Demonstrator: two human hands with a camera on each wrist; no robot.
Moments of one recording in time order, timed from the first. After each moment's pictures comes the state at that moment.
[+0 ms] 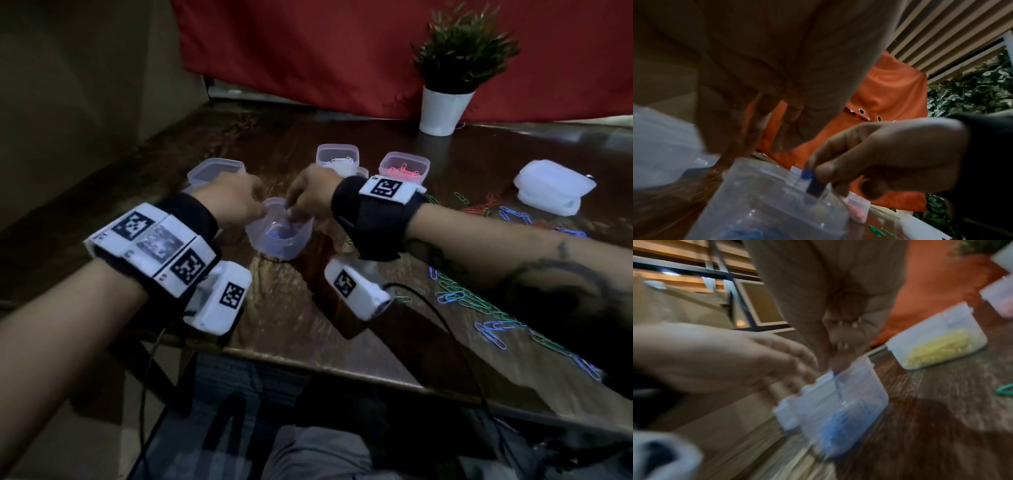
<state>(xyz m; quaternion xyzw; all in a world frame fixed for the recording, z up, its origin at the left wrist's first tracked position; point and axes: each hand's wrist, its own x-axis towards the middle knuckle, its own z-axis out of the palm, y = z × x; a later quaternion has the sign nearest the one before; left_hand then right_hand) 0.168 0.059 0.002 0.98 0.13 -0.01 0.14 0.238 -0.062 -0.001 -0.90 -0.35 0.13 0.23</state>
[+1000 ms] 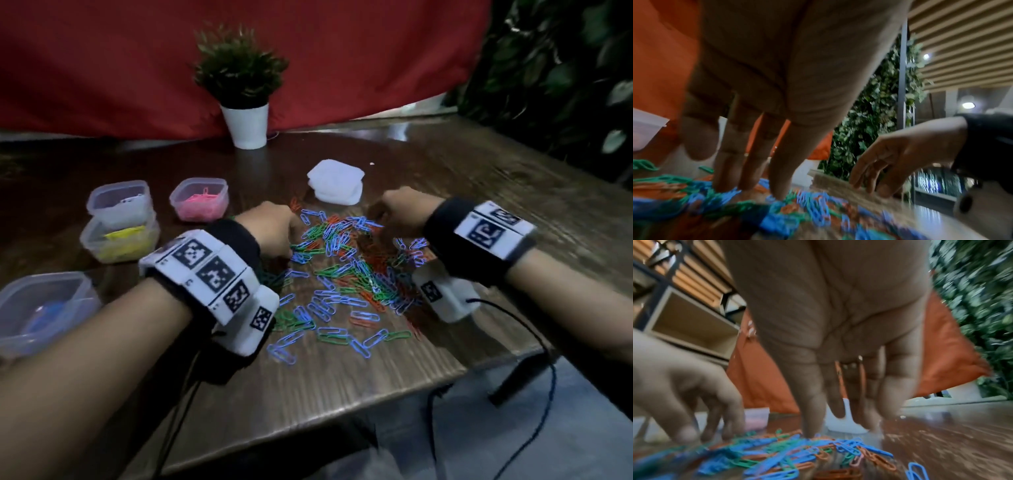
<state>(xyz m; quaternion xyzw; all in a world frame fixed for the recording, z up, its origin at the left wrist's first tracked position) 0.274 -0.204 -0.007 0.98 -0.18 -0.09 0.06 0.281 -0.403 0.000 -0.99 -0.10 0.10 0.02</state>
